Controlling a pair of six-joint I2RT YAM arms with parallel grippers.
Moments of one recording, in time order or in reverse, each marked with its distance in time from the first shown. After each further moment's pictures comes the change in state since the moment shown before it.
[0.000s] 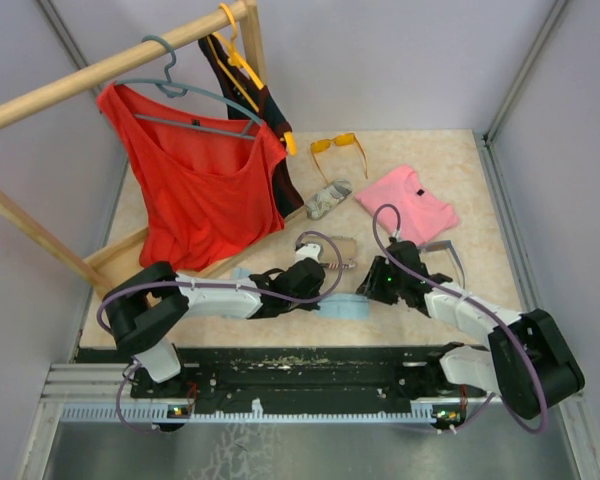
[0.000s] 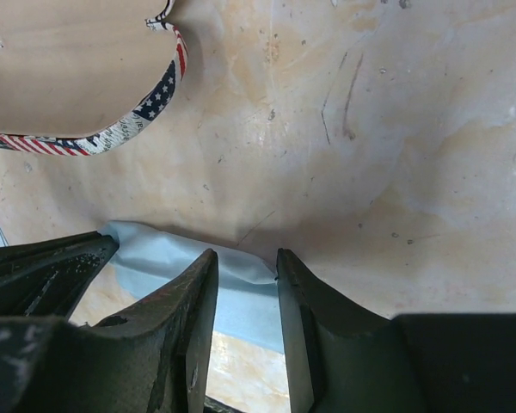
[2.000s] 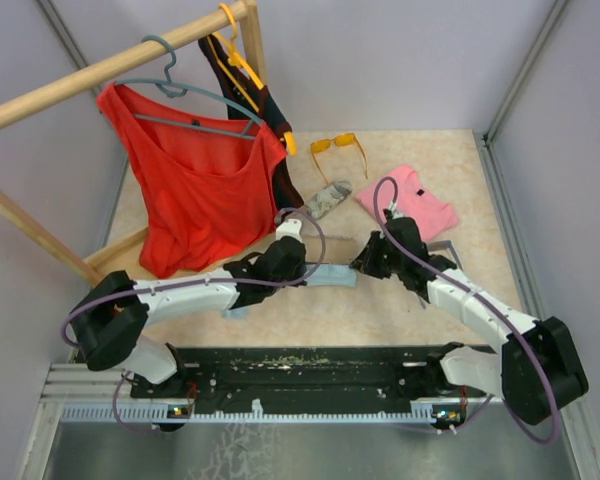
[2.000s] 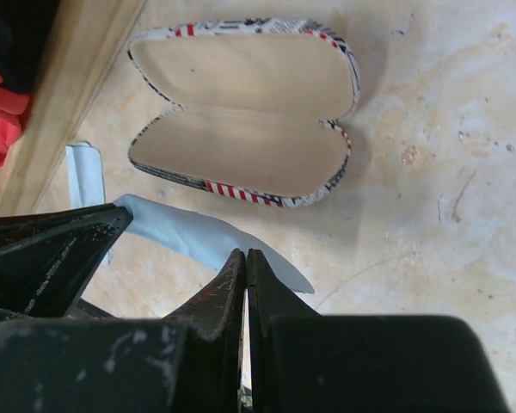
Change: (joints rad) left arm 0.099 -0.182 0.008 -0.052 -0.098 0.099; right arm 0.023 -0.046 0.184 -0.051 -0.021 -0.018
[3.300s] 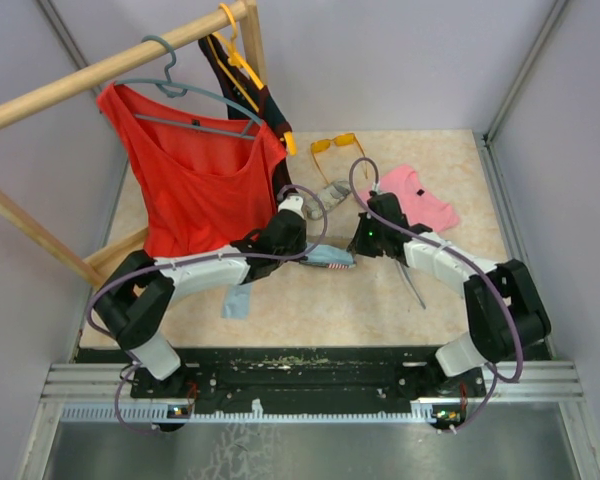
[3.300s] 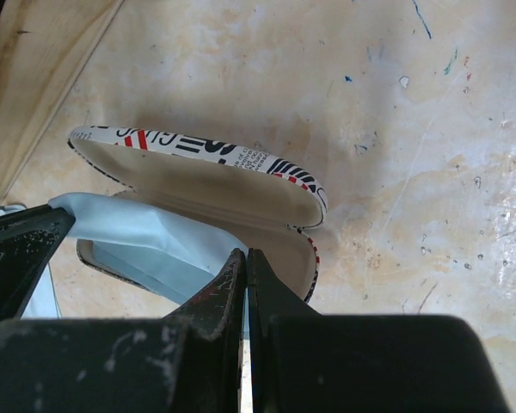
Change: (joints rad) left arm 0.154 0.158 0.135 0.079 0.080 0.134; right arm -0.032 0.349 0.256 -0.024 0.067 -0.115
